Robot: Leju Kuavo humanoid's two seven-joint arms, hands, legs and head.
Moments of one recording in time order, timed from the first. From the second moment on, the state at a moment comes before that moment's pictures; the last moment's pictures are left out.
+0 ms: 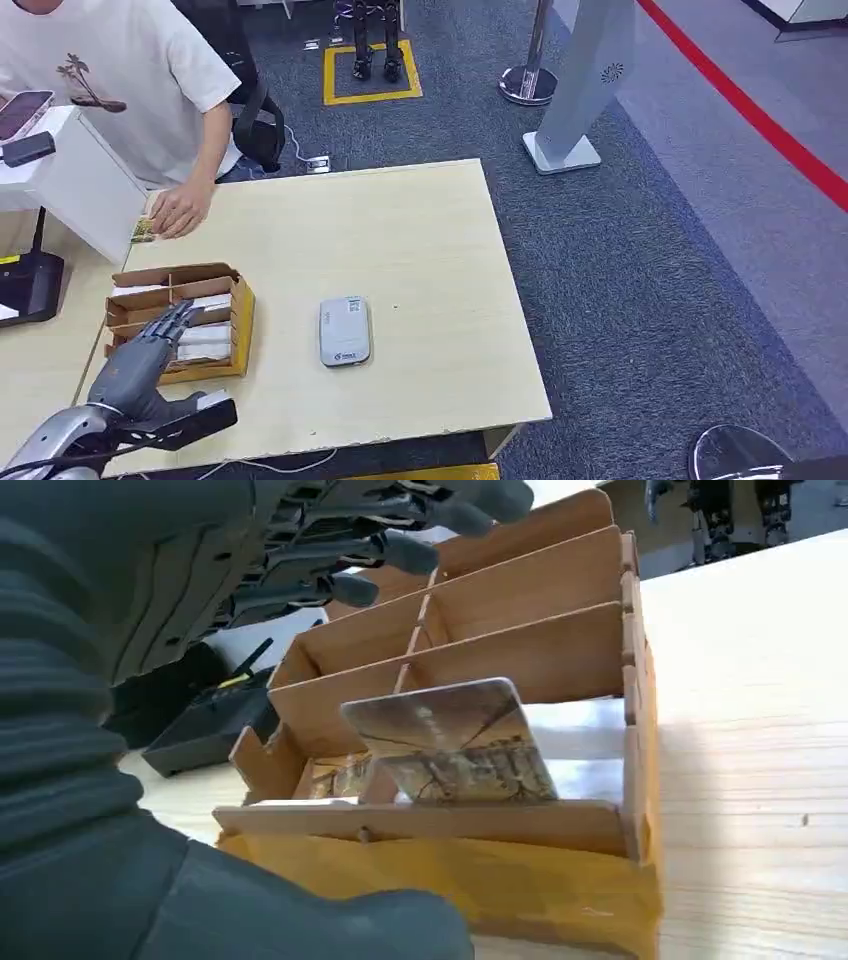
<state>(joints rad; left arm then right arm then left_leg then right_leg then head) 0.00 0.59 -0.34 -1.69 -0.78 -0.14 0.10 -0.14 -0.02 1.56 -0.11 -1.51 -0.19 -0.12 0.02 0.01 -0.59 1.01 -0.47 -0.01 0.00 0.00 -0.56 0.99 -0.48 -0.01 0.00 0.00</state>
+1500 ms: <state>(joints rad) 0.03 0.60 -0.28 -1.70 -0.79 -0.15 0.11 -0.14 -0.02 1.56 -0.11 -1.51 -0.19 -0.12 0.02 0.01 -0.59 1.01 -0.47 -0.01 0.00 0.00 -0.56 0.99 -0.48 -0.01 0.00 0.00</state>
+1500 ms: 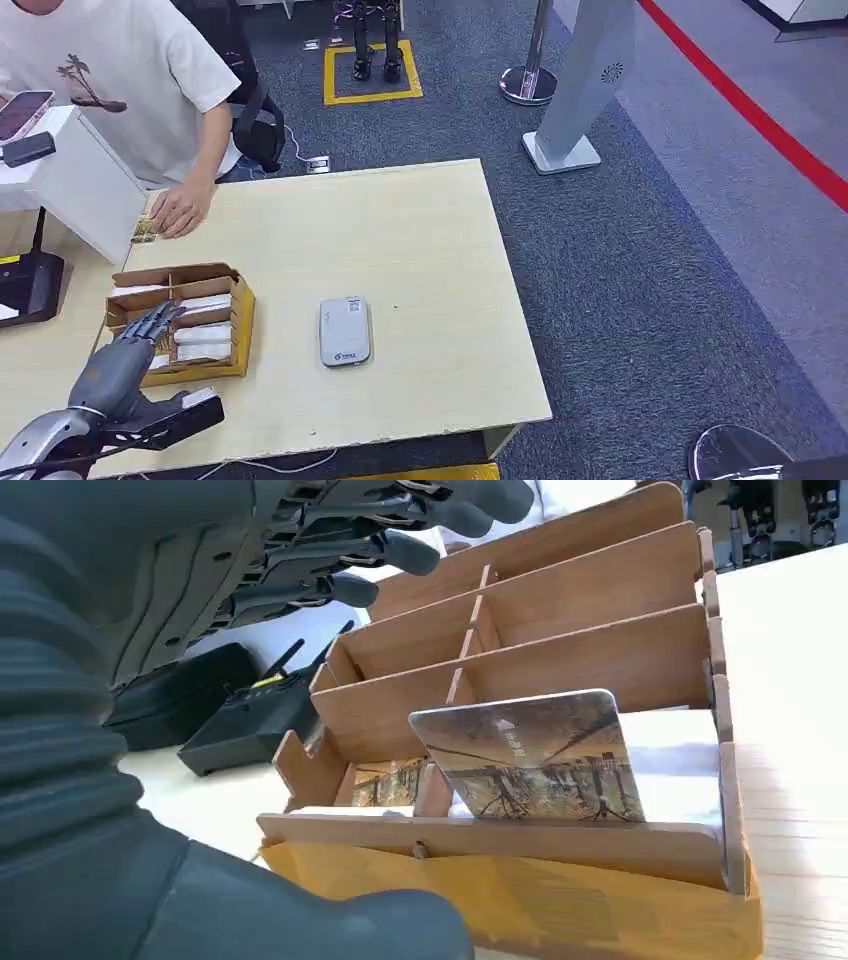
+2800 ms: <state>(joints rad) 0.07 0.56 -0.26 -1.70 -0.79 -0.14 0.10 -0.14 -0.02 1.56 -0.11 -1.51 -0.19 -0.12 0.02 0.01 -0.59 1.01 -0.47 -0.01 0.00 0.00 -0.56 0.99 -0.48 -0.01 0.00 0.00</state>
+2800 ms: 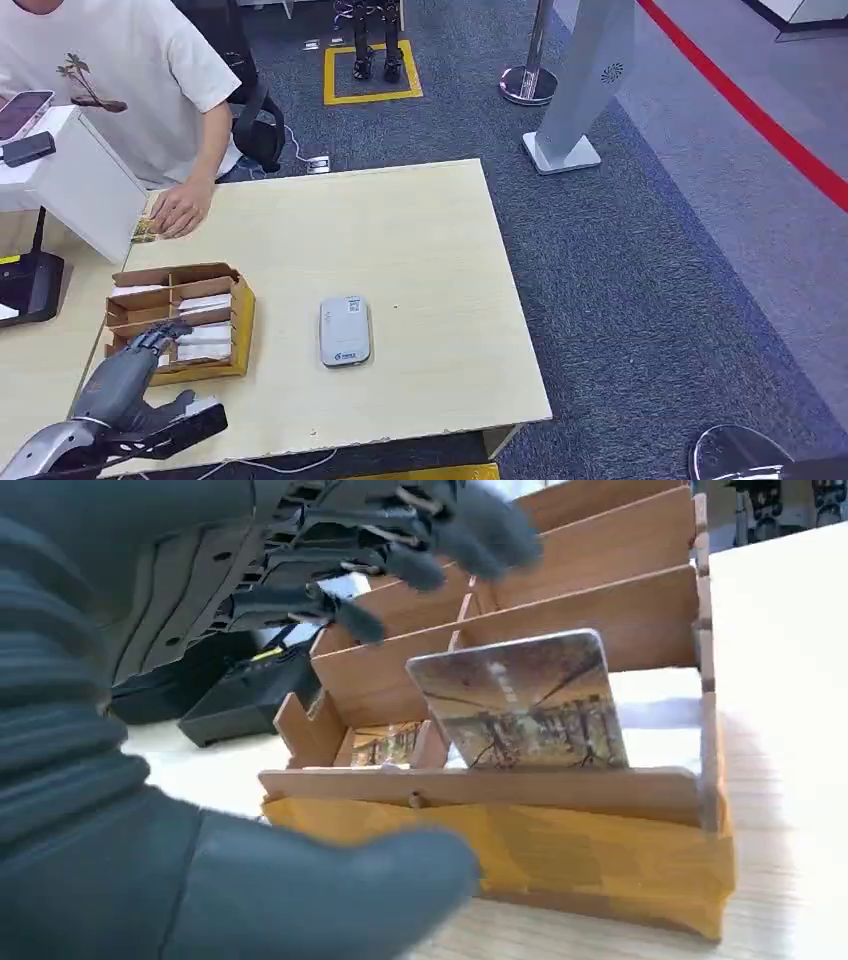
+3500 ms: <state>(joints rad) 0.09 0.55 -0.23 -1.73 -0.78 -0.12 0.09 -0.14 -0.02 1.56 -0.11 -1.51 -0.19 -0.12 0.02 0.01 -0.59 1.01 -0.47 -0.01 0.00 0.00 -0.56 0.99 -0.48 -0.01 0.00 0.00</state>
